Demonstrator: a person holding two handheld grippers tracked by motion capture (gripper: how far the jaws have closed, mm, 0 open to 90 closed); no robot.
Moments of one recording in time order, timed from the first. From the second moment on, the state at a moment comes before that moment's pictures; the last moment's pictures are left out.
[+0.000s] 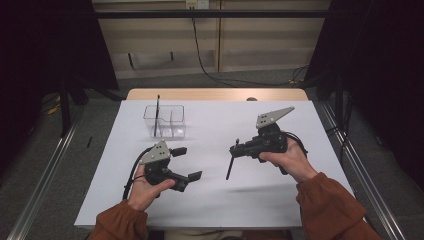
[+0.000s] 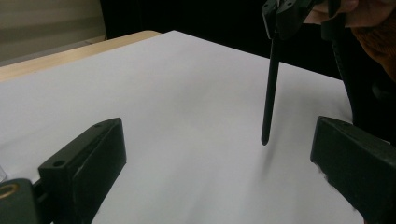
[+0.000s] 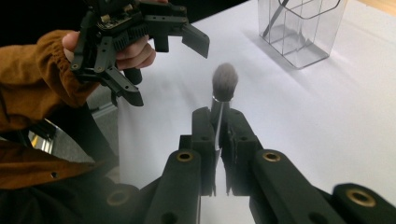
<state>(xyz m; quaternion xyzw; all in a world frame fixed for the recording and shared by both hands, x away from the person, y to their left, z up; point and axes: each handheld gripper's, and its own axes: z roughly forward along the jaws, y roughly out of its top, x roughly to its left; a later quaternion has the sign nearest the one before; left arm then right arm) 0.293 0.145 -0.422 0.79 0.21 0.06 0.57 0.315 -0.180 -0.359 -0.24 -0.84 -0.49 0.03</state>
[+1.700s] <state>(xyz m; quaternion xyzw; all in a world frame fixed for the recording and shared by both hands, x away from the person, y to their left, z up) 0.299 0.091 -0.424 0.79 0.17 0.02 0.59 0.326 -0.133 -0.355 -0.21 -0.86 -0.46 0.04</state>
